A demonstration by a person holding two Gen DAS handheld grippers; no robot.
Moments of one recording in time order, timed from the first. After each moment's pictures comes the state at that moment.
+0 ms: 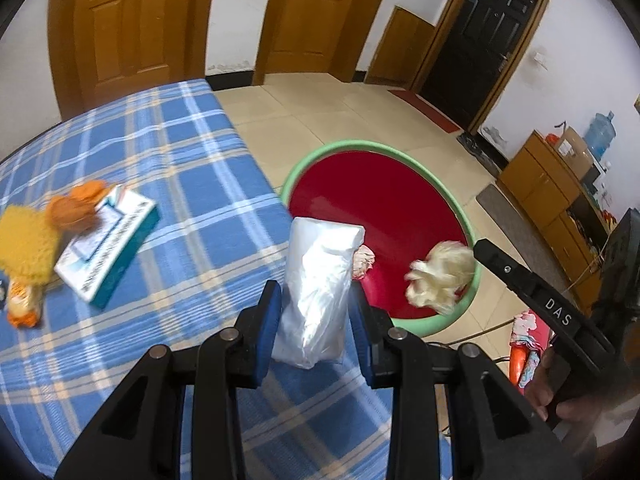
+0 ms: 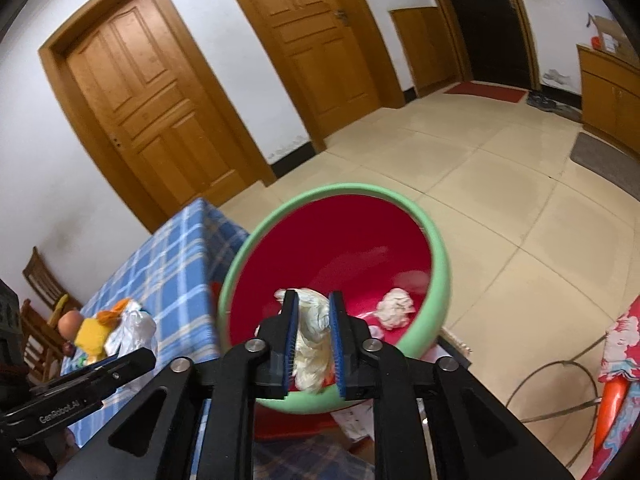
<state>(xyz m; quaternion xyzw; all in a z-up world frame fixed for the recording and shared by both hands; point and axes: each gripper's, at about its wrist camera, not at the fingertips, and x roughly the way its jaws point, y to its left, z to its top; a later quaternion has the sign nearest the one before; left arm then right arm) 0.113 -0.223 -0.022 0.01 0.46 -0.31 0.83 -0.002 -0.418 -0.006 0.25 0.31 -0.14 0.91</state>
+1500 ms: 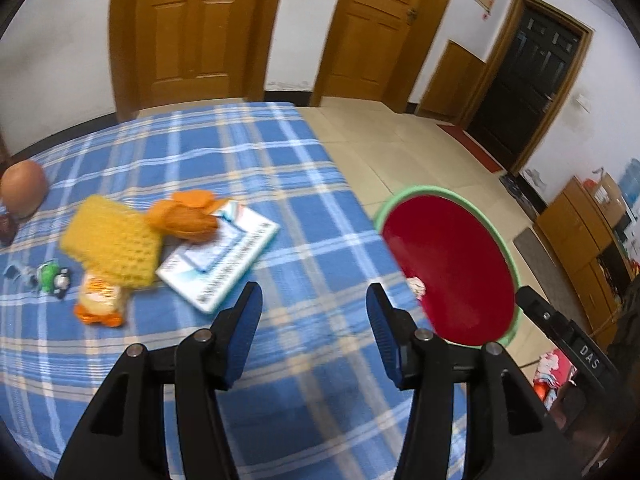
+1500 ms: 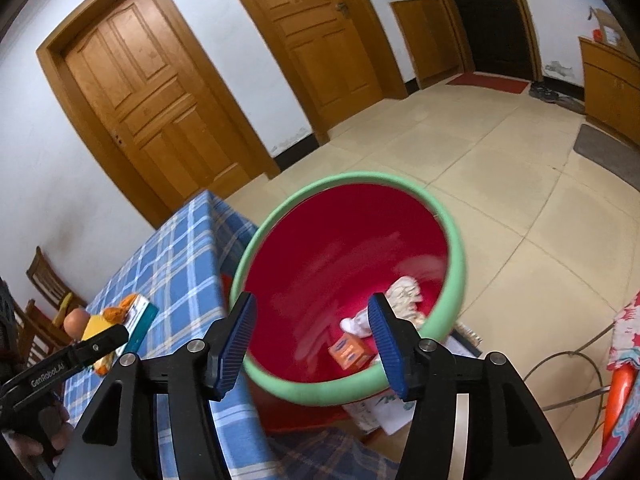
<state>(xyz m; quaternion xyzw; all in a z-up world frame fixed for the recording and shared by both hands) 0.136 -0.145 -0.008 -0.03 0.43 -0.21 0.88 0.008 -0.402 -0.004 0.26 0.32 -0.12 0.90</state>
